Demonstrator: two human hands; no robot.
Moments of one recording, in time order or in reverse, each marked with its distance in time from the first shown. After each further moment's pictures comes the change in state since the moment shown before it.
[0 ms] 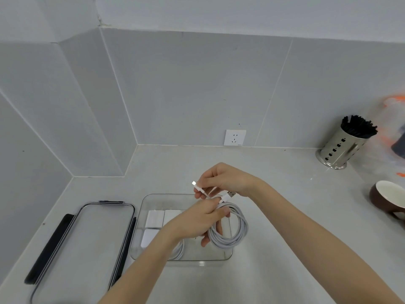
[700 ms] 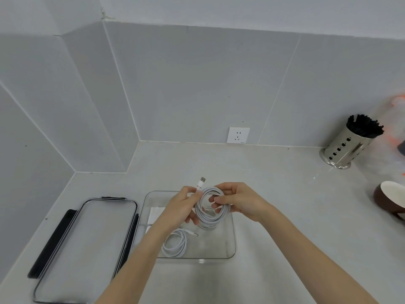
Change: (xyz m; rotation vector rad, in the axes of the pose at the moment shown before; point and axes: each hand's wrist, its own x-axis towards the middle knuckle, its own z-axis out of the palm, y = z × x) left_hand 0.008 -0.046 -0.022 -0.281 0.422 -0.188; right_hand -0.012 0.060 0.016 0.395 0.215 0.088
